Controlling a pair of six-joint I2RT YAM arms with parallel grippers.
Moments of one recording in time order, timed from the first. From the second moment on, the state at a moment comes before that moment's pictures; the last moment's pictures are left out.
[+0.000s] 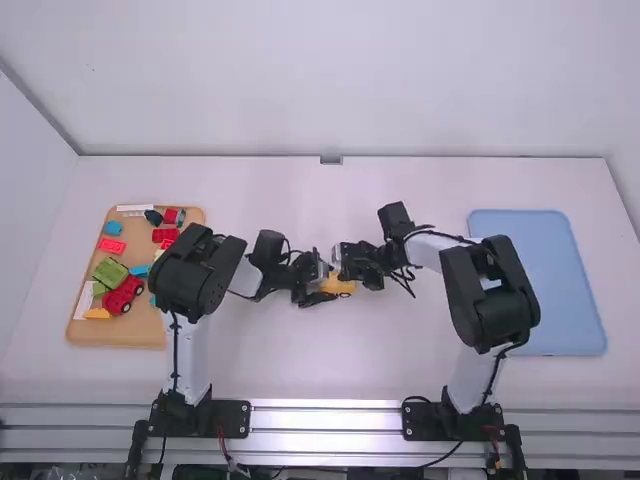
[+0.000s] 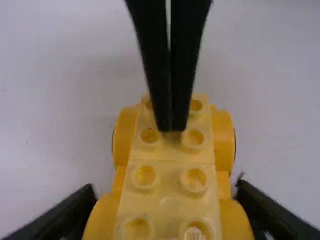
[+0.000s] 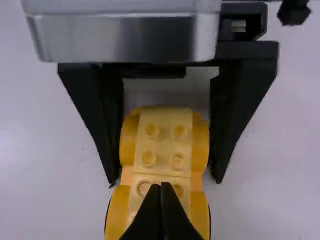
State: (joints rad) left arm -0.30 2.13 0.75 0.57 0.96 0.79; right arm 0.30 1.94 1.02 -0.43 -0.81 -1.26
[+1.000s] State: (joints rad) left arm -0.01 1.22 0.73 -0.09 0.57 0.20; right arm 0.22 1.77 1.10 -0.37 -1.03 -1.10
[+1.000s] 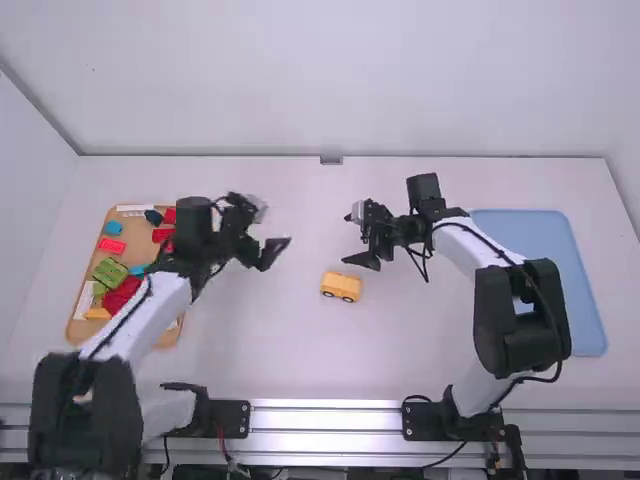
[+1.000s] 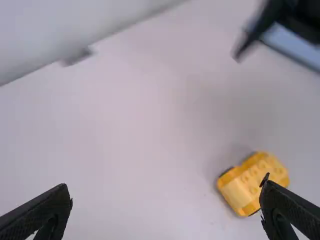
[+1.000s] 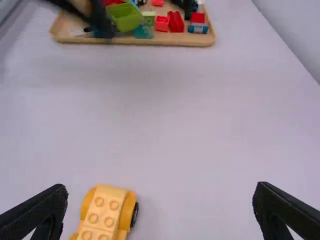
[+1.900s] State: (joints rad) left arm 0.42 0.74 0.84 -0.86 -0.39 -0.53; right arm 0.50 1.77 1.42 -0.56 -0.80 -0.89
